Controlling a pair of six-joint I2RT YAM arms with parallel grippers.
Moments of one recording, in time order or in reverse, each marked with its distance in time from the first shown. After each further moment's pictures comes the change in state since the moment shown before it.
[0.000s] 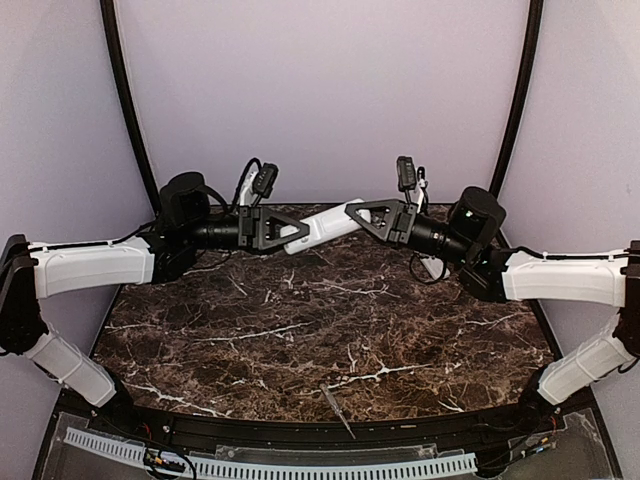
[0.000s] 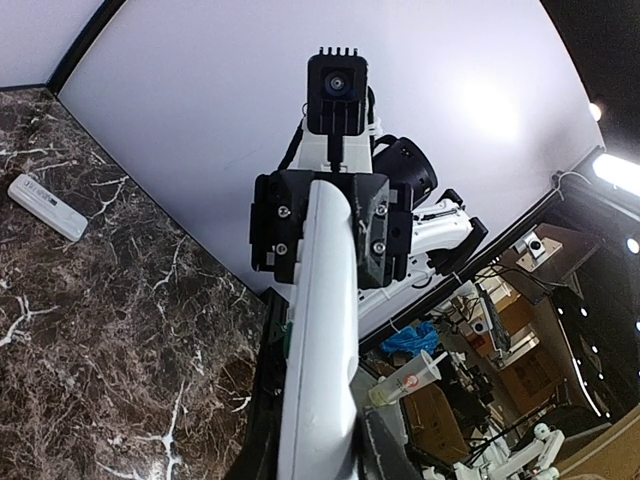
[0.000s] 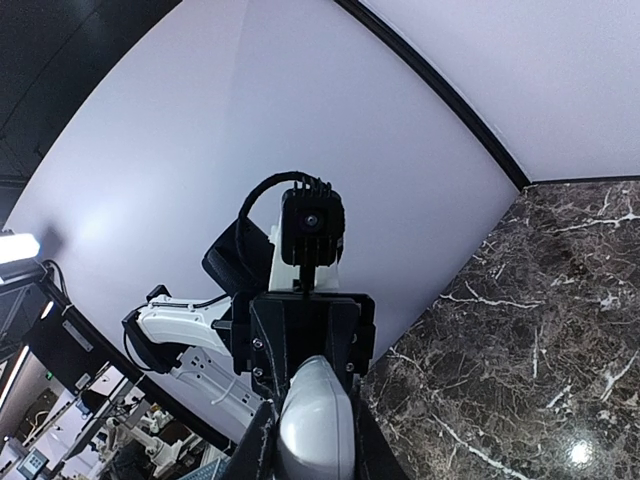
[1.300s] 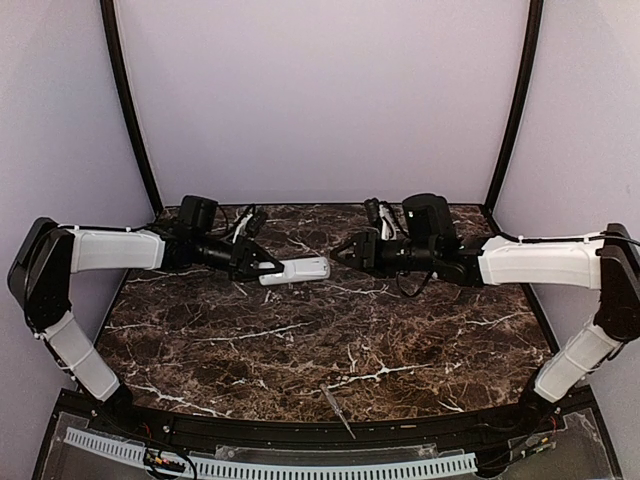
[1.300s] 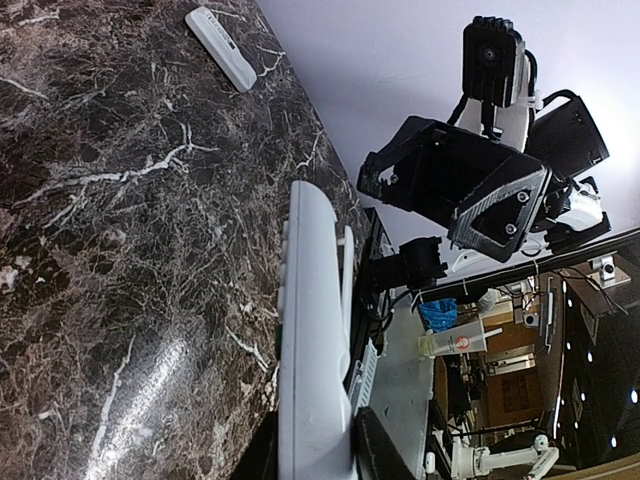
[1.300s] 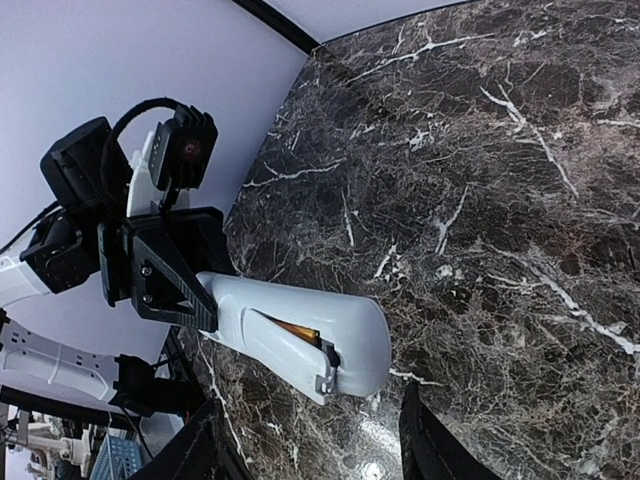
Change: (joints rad) left arm 0.229 0.176 0.016 -0.497 0.158 0.324; right arm 0.017 0.145 0.158 -0.633 0.171 -0.159
